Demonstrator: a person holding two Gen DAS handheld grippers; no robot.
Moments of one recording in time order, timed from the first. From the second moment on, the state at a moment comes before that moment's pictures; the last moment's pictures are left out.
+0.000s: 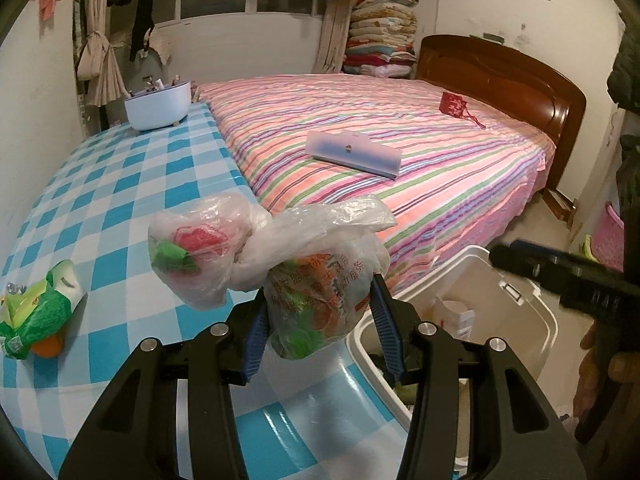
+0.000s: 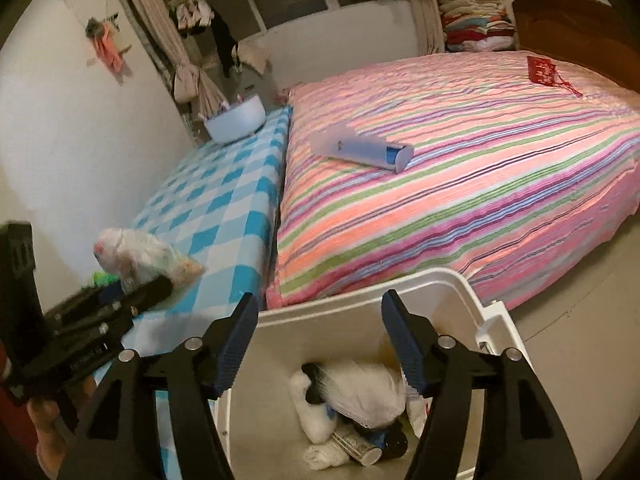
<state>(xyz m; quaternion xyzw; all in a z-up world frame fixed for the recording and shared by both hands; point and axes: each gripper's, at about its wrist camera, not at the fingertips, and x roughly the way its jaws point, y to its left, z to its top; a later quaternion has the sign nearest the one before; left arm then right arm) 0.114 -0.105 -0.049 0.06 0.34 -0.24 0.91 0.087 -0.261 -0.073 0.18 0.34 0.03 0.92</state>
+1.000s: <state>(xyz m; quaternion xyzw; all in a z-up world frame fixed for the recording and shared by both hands) 0.072 -0.165 -0.054 0.11 0.31 -0.30 0.89 0.061 -0.306 -0.050 0.27 0.22 -0.04 0.94</state>
